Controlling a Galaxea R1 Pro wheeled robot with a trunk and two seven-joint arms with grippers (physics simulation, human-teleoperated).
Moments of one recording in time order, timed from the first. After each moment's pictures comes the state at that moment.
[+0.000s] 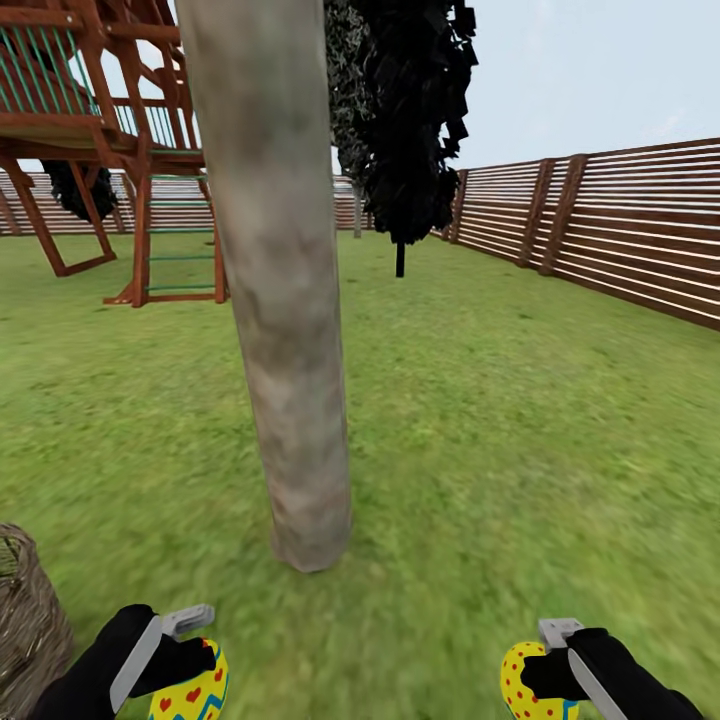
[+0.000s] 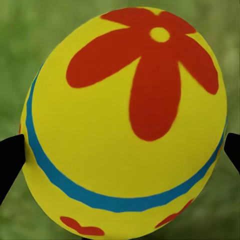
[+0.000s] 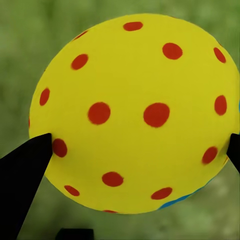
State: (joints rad) left arm -0.41 0.18 0.02 -0.76 0.34 0.92 0.05; right arm -0.36 -0.31 0.29 -0.80 -0.36 0.75 0.05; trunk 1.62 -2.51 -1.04
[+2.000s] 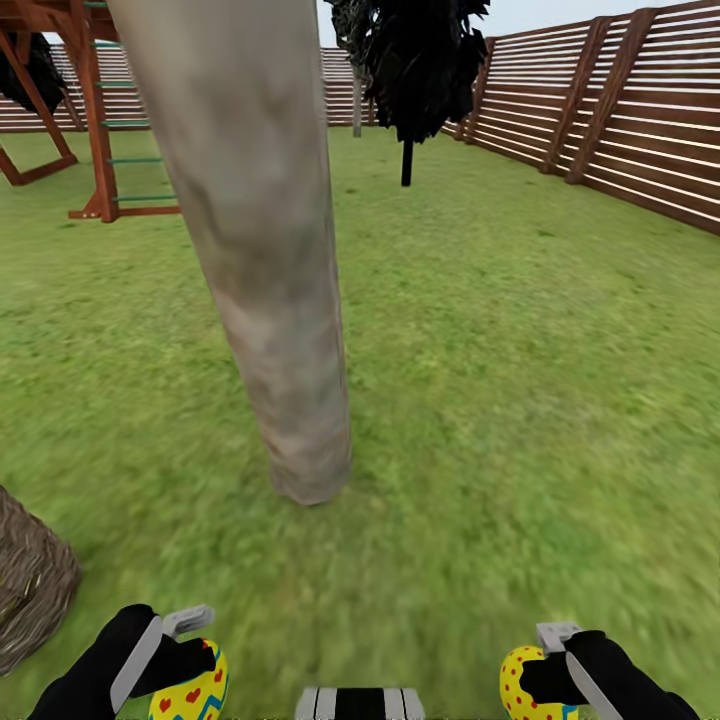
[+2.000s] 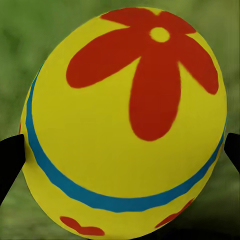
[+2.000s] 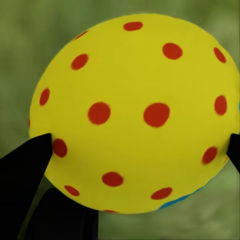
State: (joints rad) left arm -0.41 0.18 0.02 -0.76 0.34 0.93 0.05; right arm -0.36 -0.30 0.30 -0.79 -0.36 0.75 0.05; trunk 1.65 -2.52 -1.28
